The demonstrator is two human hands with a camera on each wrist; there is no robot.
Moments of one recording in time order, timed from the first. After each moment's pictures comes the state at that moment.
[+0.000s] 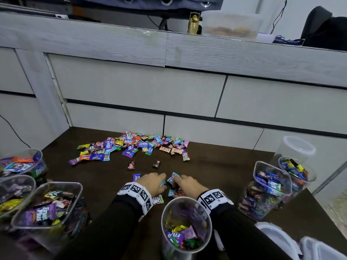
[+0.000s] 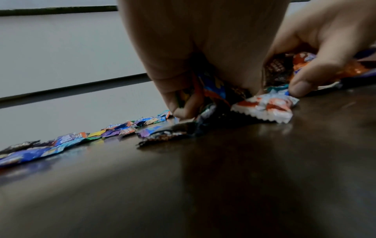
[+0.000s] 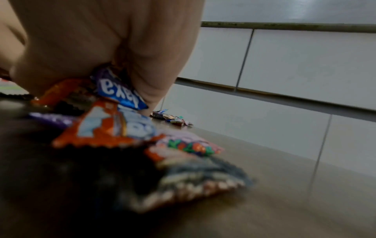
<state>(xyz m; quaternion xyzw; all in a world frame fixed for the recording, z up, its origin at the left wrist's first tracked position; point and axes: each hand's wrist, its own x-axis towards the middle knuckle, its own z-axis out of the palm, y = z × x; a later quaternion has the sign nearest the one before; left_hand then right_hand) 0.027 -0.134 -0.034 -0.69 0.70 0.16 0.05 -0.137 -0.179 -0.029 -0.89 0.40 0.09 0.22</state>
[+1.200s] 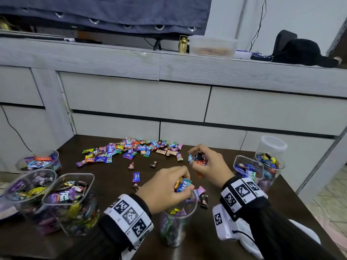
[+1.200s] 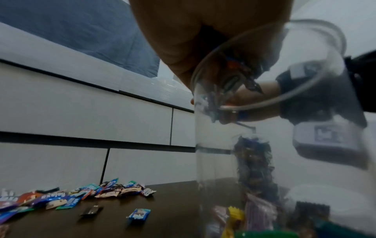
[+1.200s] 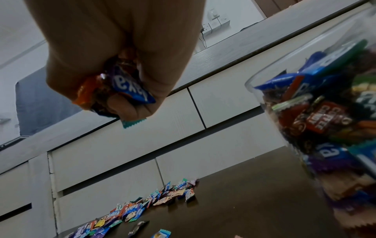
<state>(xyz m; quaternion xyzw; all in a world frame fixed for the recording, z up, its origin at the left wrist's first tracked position) -0.038 -0.014 0.069 -0.47 0.79 0.14 -0.36 -0.209 -0.111 0.082 -0.82 0.38 -0.33 0.25</state>
